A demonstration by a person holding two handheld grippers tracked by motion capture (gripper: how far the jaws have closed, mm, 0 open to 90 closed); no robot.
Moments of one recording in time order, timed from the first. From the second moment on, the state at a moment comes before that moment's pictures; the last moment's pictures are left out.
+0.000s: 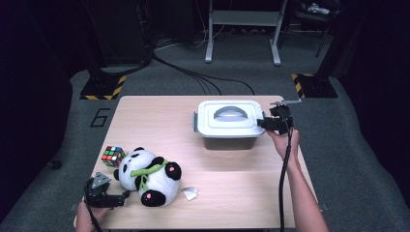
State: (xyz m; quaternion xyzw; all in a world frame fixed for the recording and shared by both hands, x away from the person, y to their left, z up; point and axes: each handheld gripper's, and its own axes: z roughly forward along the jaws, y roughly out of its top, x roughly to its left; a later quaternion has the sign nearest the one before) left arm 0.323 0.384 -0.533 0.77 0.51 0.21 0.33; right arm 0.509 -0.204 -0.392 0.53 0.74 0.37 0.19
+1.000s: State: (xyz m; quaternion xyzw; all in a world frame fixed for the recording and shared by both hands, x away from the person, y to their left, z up) left arm 0.323 0.384 -0.532 0.77 0.51 0.21 0.33; right arm 0.546 -0.233 -0.426 0.55 0.72 0.39 0.17
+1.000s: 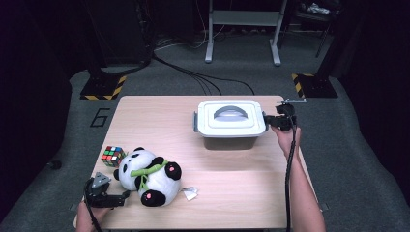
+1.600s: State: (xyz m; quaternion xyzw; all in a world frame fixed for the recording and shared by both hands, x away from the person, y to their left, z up) left arm 0.323 0.384 -0.531 0.77 0.51 0.21 0.33; right arm 0.510 -0.222 -0.421 0.59 0.71 0.37 0.15
